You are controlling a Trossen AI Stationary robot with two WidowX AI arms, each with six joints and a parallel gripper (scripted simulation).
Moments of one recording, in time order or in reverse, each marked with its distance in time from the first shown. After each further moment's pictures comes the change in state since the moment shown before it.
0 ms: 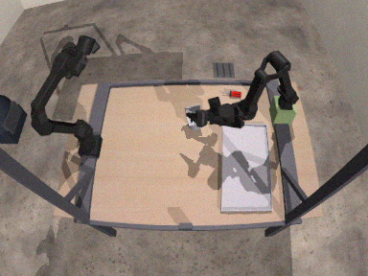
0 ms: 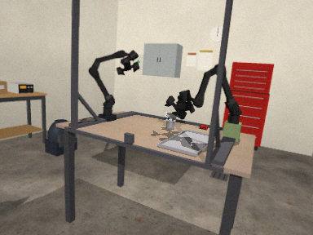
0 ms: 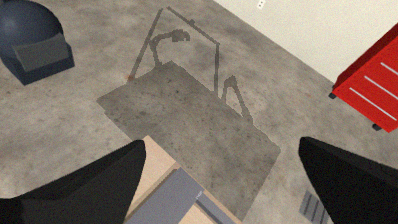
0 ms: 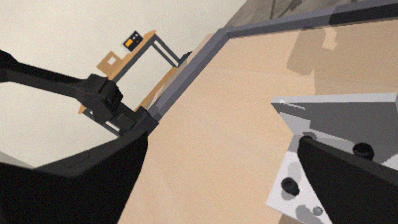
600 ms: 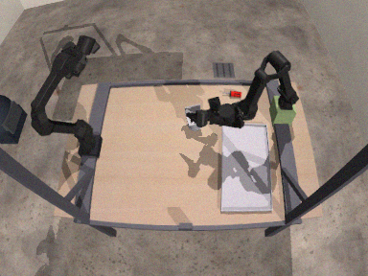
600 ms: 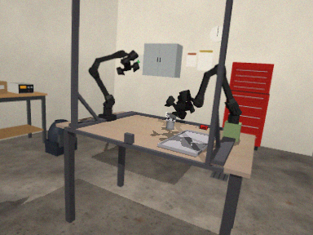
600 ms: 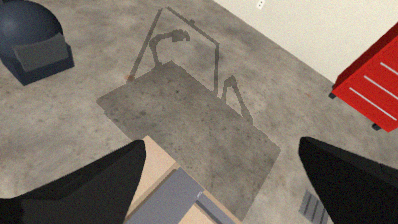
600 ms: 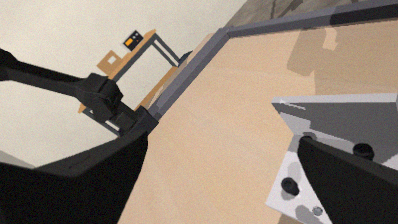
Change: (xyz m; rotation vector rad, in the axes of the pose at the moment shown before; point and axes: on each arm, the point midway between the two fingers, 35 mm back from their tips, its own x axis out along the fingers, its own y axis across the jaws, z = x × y) left arm 0.000 0.000 0.000 0.001 0.000 -0.001; right arm 0.000 0.000 0.000 -0.005 0.002 0.001
